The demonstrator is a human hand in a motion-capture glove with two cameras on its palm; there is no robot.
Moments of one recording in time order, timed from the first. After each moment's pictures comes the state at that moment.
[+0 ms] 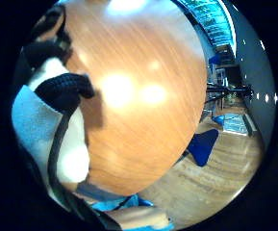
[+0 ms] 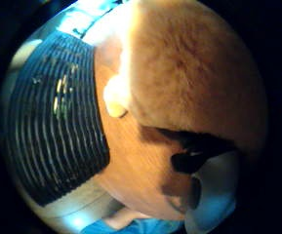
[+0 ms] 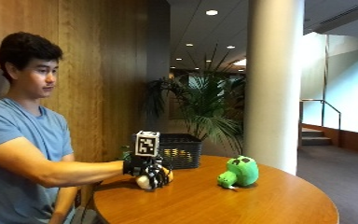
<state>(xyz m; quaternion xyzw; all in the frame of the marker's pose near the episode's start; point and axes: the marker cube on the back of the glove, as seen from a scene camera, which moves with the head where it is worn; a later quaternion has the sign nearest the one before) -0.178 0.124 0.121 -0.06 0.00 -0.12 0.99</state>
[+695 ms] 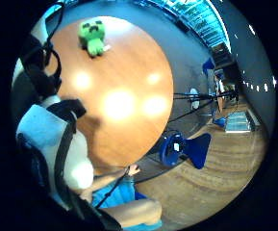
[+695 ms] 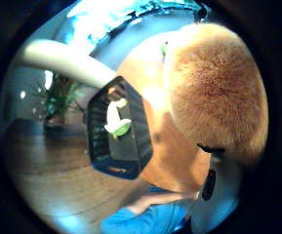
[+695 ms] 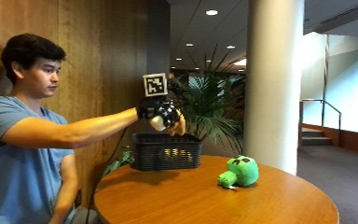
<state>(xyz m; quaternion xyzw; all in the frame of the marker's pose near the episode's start) -0.204 0.070 -0.103 0.04 -0.03 -0.17 0.98</state>
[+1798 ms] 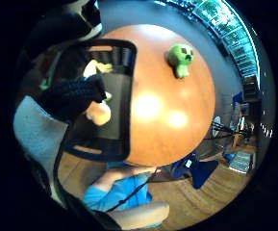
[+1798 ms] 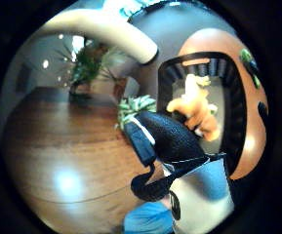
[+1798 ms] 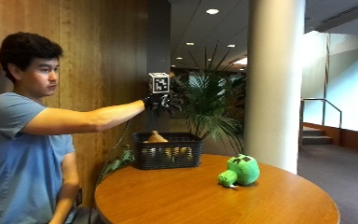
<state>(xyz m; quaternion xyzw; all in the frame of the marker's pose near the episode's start) -0.359 0.116 -0.133 -0.02 -0.12 -0.28 0.95</state>
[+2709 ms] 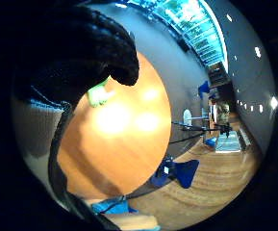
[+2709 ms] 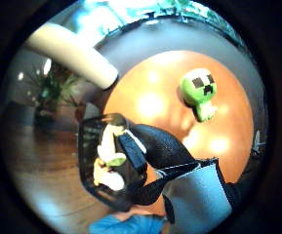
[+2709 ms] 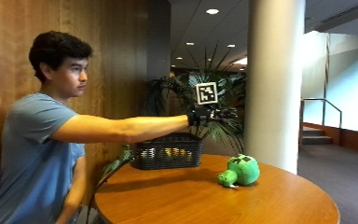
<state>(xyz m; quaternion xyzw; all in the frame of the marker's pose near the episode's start) -0.271 -0.116 -0.070 0.05 0.04 -0.22 0.97</state>
